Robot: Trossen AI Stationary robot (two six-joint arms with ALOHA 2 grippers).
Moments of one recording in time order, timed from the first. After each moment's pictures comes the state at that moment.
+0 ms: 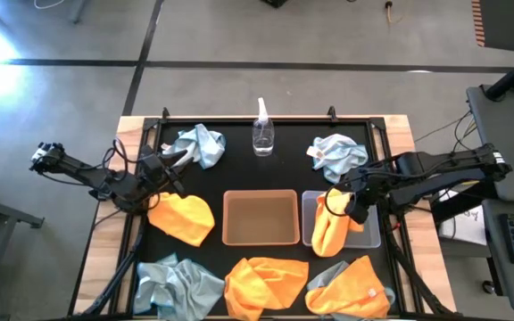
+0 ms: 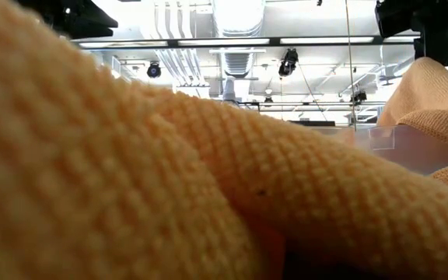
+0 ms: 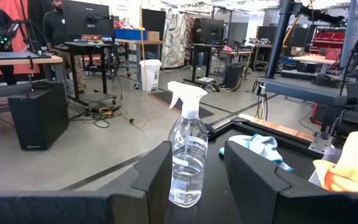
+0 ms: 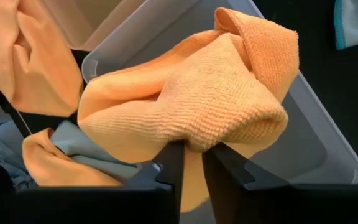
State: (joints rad) left arm -0.40 0.59 0.46 0.10 -1.13 -0.12; right arm 0.13 0.95 0.93 -1.14 -0.13 0.81
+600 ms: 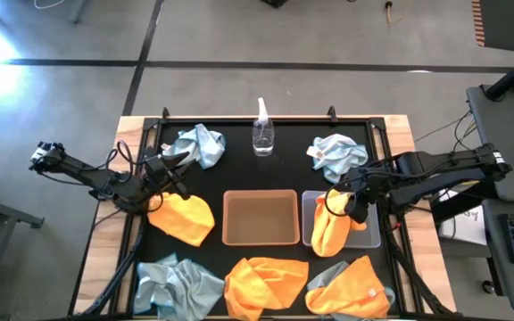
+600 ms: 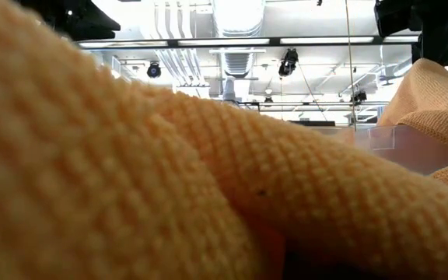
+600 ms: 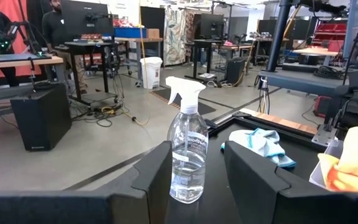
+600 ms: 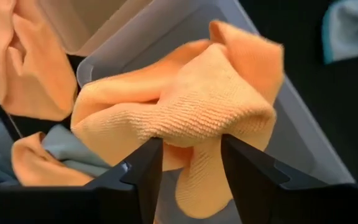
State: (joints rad) left arm -0.40 0.62 0.46 0.10 -1.13 -0.12; right arm 0.13 0.95 0.94 -1.14 -0.09 0.78
